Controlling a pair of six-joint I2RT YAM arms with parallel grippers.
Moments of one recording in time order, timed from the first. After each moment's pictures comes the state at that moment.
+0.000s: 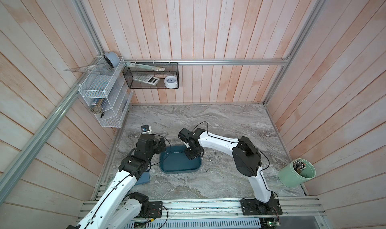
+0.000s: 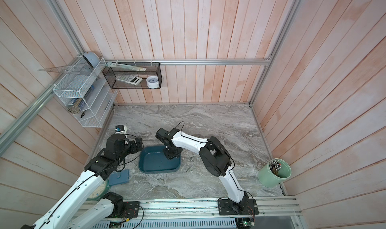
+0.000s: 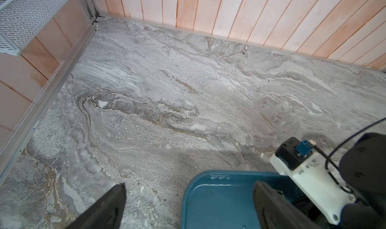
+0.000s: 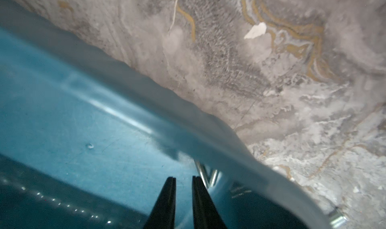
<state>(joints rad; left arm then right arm) -0.35 0.86 0.74 -0.51 -0.26 -0.36 0.96 2.17 1.74 -1.00 0.02 0.36</state>
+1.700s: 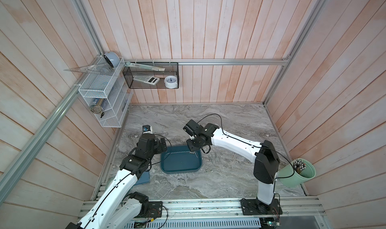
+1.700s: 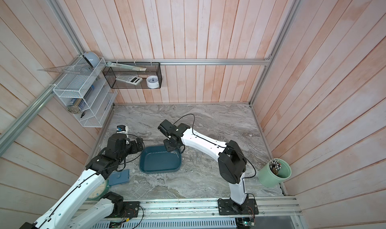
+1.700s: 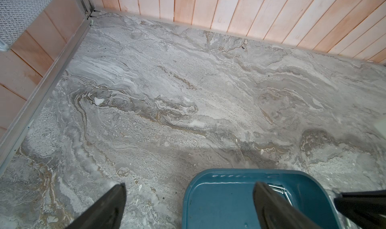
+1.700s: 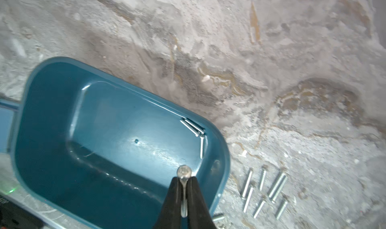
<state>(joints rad) -0.35 0.88 0.74 -0.51 -0.24 -0.36 0.94 1.89 1.63 -0.93 0.11 0.46</state>
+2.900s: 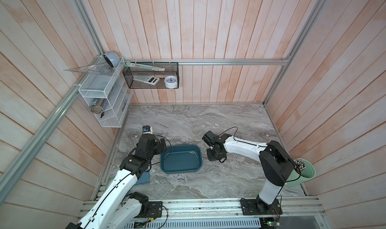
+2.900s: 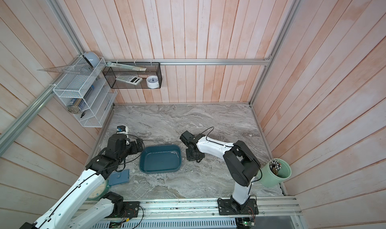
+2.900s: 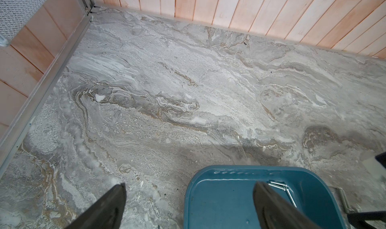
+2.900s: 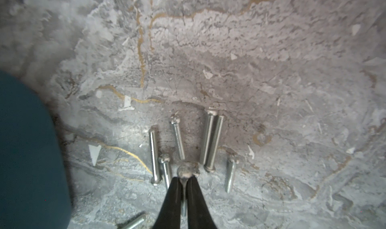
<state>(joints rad) -0.35 0.88 0.74 -0.53 -0.24 -0.36 0.79 1.78 1.14 -0.78 0.10 0.61</state>
